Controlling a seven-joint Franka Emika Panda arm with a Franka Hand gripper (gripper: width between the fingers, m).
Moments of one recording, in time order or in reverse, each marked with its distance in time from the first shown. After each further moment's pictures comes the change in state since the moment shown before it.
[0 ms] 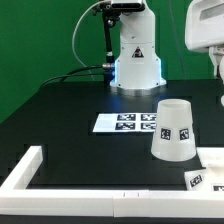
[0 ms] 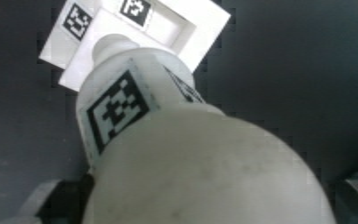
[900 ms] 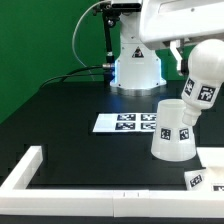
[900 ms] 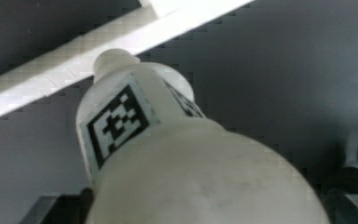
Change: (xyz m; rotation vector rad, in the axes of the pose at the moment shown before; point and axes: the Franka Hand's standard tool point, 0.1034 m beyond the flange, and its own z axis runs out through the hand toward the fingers) arm 0.042 0.018 -0.001 0.114 0.140 -0.561
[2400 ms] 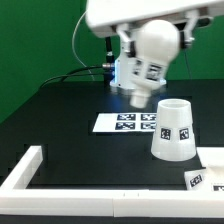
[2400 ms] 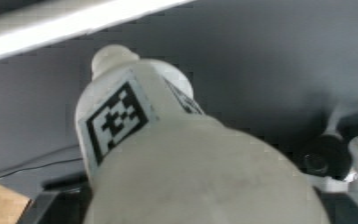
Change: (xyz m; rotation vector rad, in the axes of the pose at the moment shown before) arm 0.037 0.078 -0.024 0.090 0.113 -0.147
